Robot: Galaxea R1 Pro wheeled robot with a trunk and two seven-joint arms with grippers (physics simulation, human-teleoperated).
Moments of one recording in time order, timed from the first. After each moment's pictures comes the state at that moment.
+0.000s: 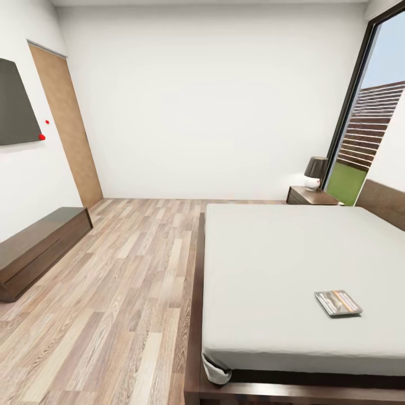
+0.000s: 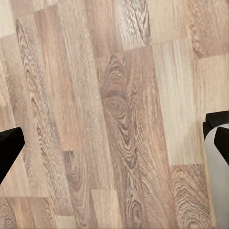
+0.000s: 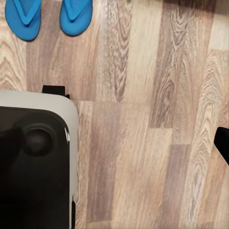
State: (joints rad) left arm -0.15 0.20 -0.27 -0.06 0.03 -0.22 0.11; right arm -0.13 -0.04 0.12 0.03 -0.01 -0.22 -0.23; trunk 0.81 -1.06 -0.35
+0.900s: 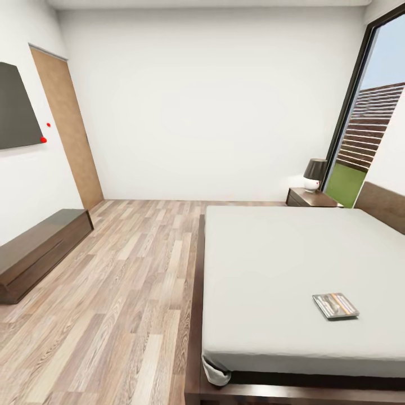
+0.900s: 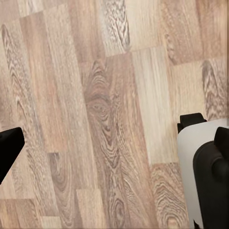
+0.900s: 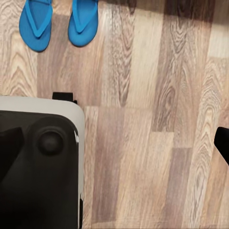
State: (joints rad) left arm -0.15 0.15 -0.27 -0.07 0.04 -0.22 0.11; right arm -0.13 -0.02 0.12 0.00 -0.01 -0.23 -0.22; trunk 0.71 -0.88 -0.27
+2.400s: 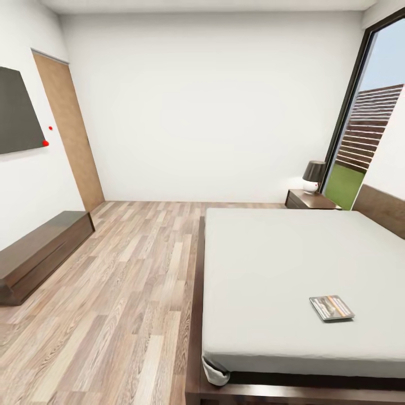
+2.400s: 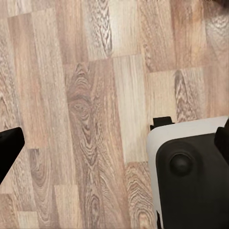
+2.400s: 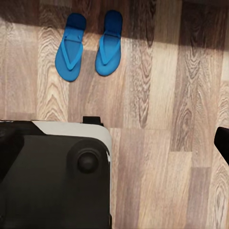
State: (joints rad) left arm -0.15 0.09 -0.27 -0.07 0.10 -0.23 0.11; right arm -0.13 0.04 0.12 -0.09 -0.01 -0.22 -0.22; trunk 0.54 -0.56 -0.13
